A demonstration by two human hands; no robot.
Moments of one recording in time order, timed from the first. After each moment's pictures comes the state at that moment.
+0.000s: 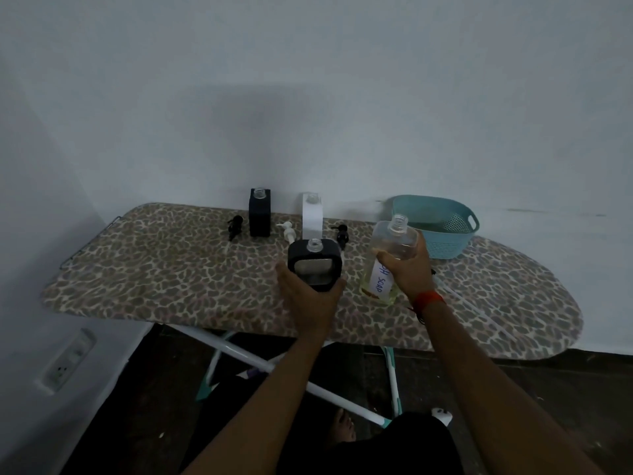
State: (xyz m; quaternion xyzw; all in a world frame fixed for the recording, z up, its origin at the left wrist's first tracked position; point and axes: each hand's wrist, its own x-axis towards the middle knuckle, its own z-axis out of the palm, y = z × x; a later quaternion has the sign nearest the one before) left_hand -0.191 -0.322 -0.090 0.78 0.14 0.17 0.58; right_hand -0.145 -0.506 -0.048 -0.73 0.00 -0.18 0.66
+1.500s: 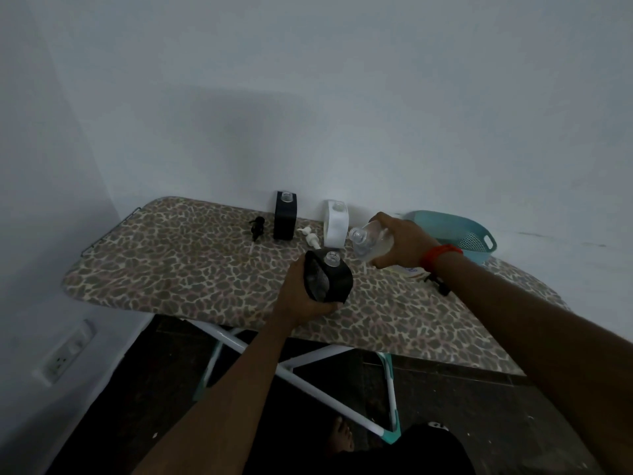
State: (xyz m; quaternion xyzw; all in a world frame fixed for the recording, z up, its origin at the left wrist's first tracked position) left_hand -0.158 -0.207 -0.101 0.80 -0.17 0.11 0.56; right_hand -0.108 -0.453 0.043 -0.96 -0.20 -0.02 0.19
